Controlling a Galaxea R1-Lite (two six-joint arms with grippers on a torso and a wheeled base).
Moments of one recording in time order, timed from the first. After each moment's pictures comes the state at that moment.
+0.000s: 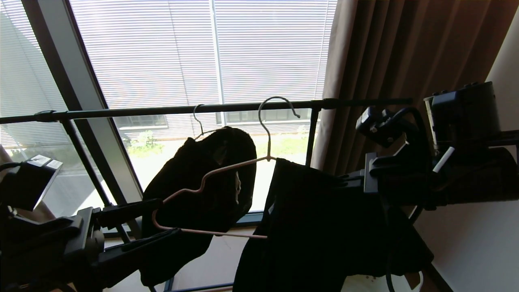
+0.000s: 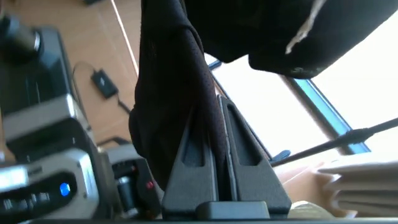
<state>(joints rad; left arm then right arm) -0.30 1.18 -0.28 -0.77 -0.62 -0.23 0.55 1.58 -1.04 0.02 0.47 -0.15</state>
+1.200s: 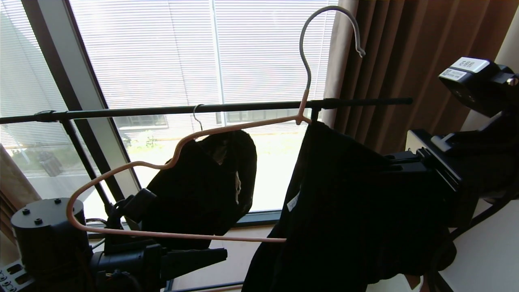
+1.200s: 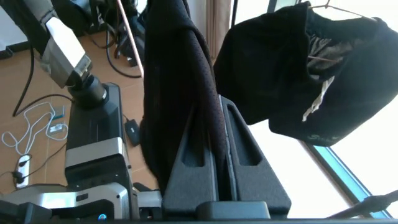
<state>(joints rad) -0.43 1.56 -0.21 -1.04 -0.75 -0.71 0.50 1.40 -0.99 -0.05 0.78 -0.11</state>
